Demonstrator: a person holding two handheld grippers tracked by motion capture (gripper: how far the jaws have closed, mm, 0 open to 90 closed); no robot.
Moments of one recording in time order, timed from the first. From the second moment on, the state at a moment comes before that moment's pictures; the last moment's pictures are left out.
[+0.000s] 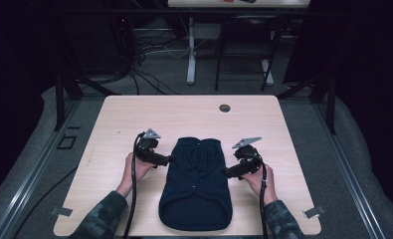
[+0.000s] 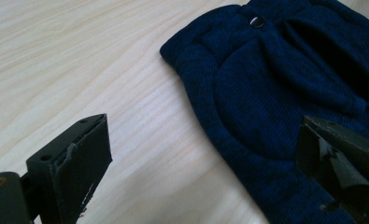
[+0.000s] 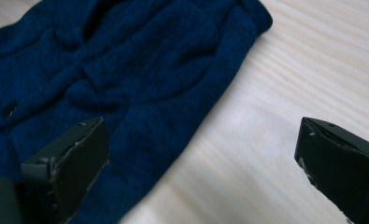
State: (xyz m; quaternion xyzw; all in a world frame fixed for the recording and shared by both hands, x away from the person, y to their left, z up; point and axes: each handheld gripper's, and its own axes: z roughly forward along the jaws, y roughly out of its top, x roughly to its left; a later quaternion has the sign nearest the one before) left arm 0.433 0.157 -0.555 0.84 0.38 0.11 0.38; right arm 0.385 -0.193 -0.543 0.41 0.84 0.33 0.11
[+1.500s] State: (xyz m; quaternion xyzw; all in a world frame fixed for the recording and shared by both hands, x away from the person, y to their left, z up) left arm 0.485 0.100 -0.569 0.87 0.37 0.07 0.33; right arm 0.478 -0.146 -0.562 0.42 0.86 0.27 0.07
